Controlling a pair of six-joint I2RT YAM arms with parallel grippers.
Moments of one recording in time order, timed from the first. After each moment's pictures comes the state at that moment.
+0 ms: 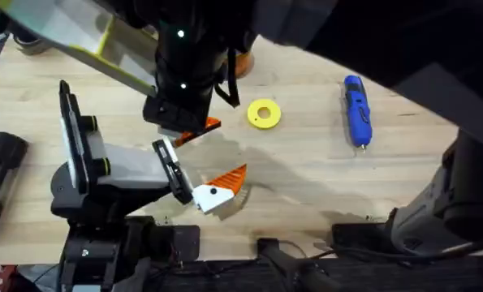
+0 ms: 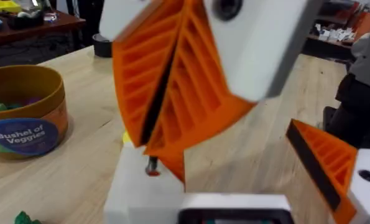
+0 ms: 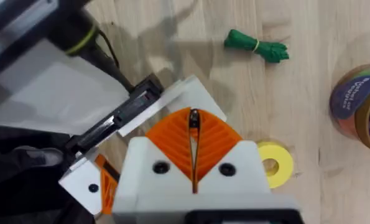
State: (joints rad) left arm 0.00 0.01 0.01 -0.11 1.08 -0.01; right arm 1.06 1.95 2.12 -1.37 -0.10 -0.31
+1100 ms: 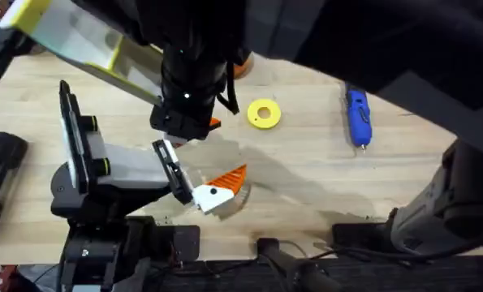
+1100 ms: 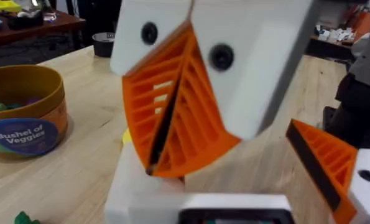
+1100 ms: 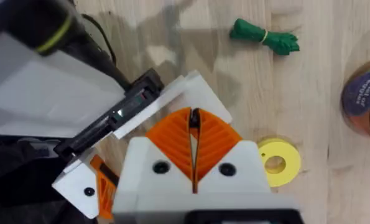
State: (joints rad) left arm 0.00 0.01 0.01 -0.11 1.08 -0.01; right arm 1.06 1.95 2.06 -1.35 -0.10 -0.31
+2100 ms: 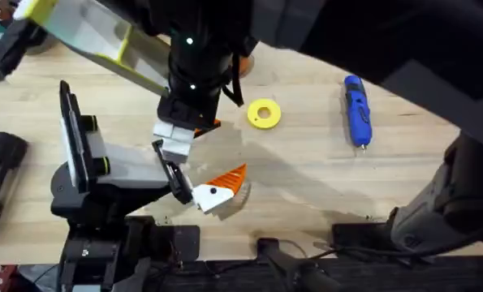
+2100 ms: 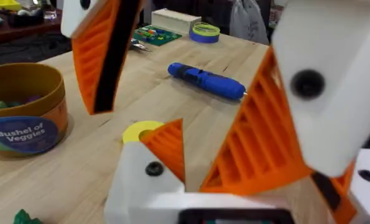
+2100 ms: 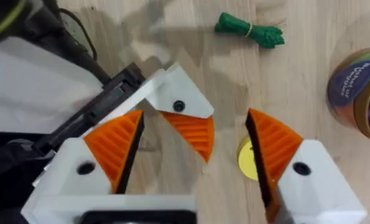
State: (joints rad) left arm 0.00 0.01 0.01 -0.11 1.08 -0.02; right arm 1.04 1.95 2.06 -1.35 -0.08 -0.31
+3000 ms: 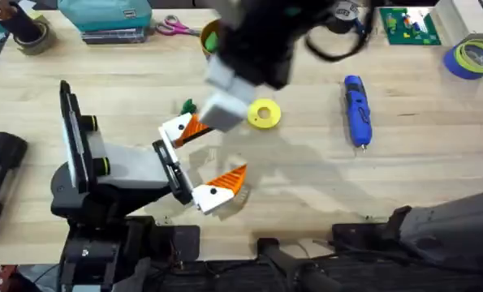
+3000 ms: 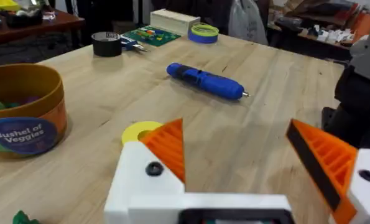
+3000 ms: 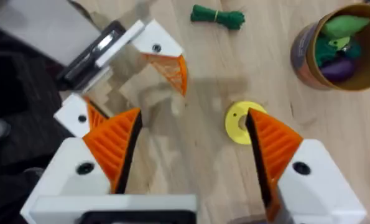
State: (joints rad) left arm 0.00 0.01 0.01 -0.11 1.08 -0.02; right arm 0.89 1.71 2.05 -1.45 -0.16 -0.34
